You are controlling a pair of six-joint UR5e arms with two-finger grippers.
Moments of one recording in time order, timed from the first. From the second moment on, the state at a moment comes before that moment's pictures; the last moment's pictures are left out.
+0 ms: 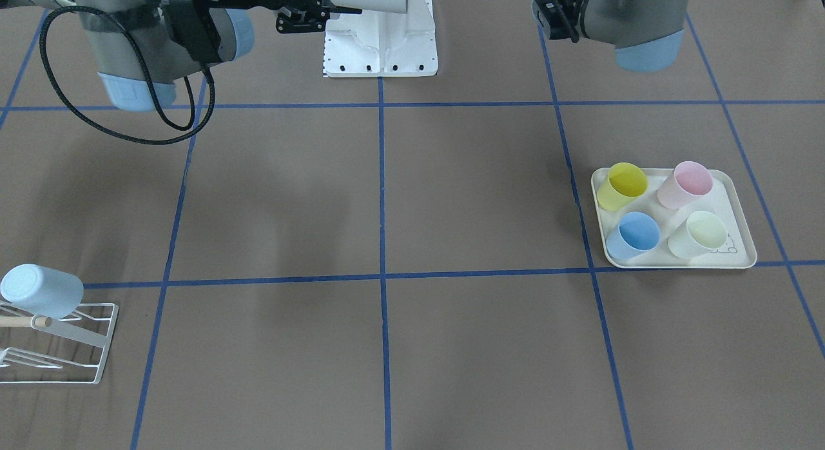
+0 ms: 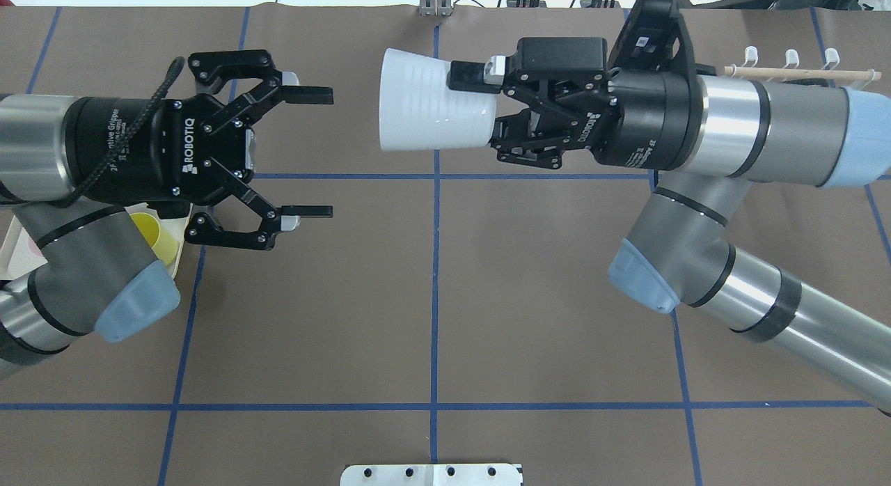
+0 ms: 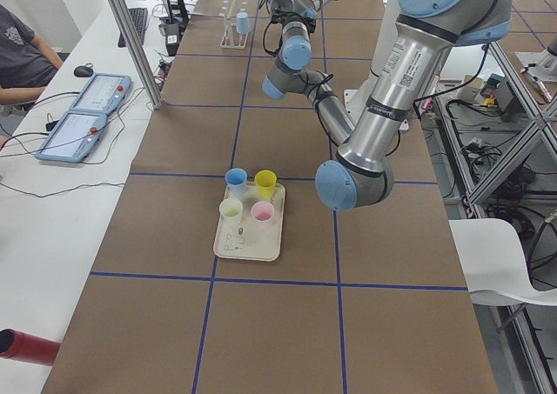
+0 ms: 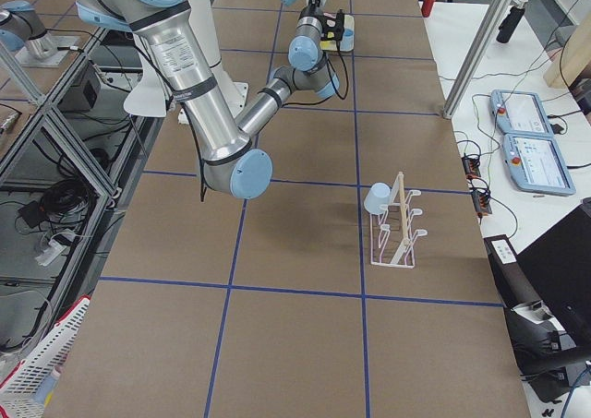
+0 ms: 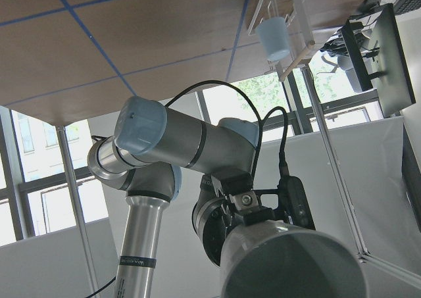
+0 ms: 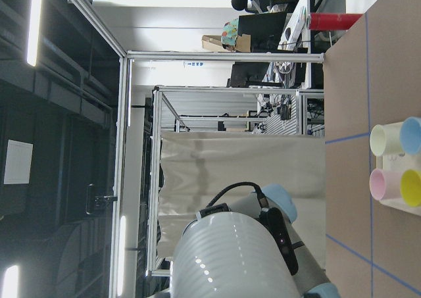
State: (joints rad) left arm -0.77 -2.00 -1.89 -3.13 -2.09 -3.27; right arm 0.75 -1.03 1.74 0.14 1.96 2.07
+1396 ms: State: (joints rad) left arm -1.20 -1.74 -1.67 -2.73 -2.40 -1.76; right arm 1.39 -1.46 1.70 -0.57 2.43 0.81
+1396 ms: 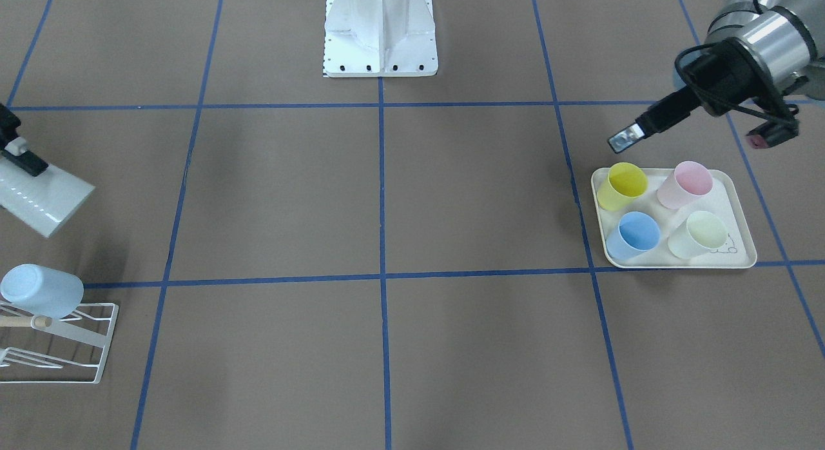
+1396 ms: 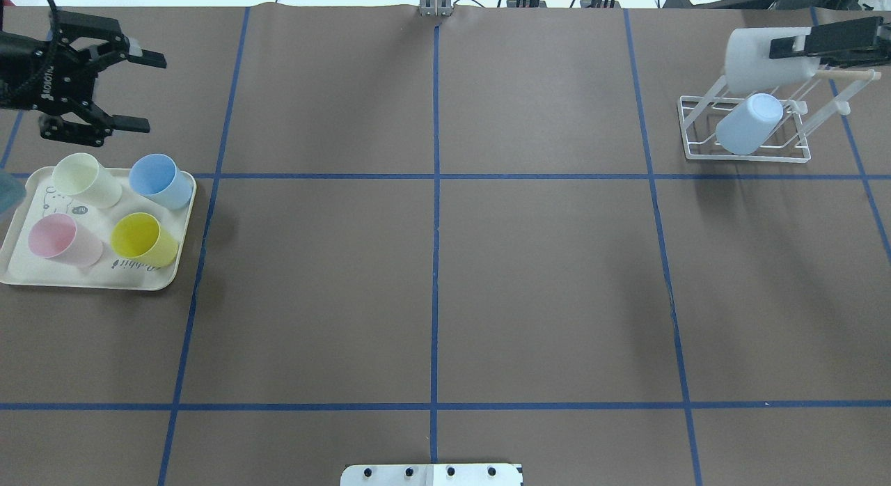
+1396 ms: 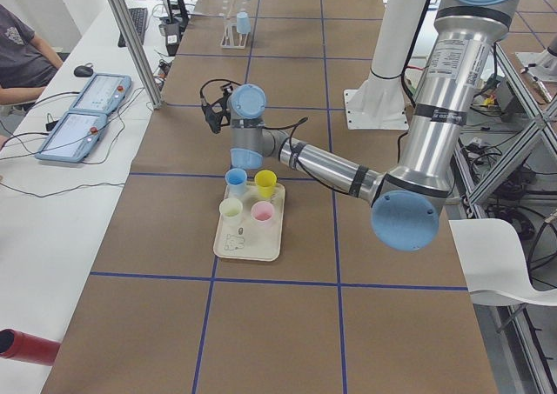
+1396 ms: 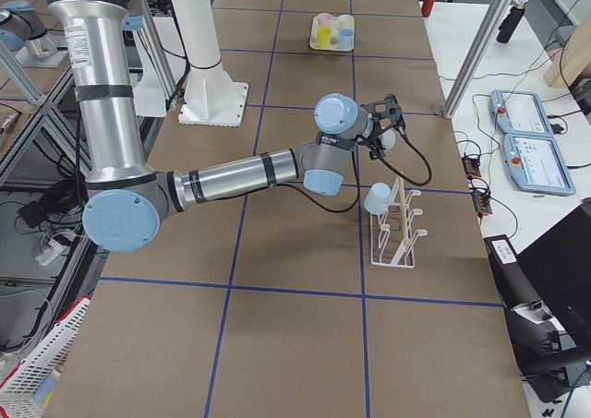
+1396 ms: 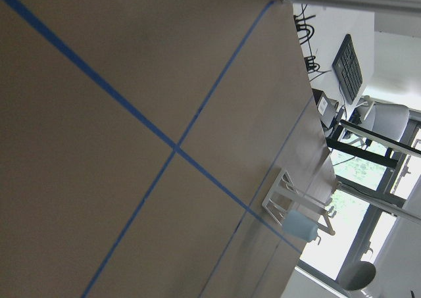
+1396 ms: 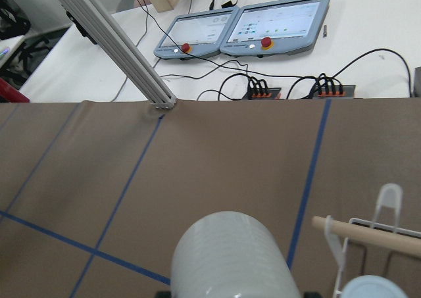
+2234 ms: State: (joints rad) left arm -1.30 -1.58 -1.68 -2.31 -2.18 -0.89; right arm 1.44 -1.43 1.71 -1.35 2.43 0.14
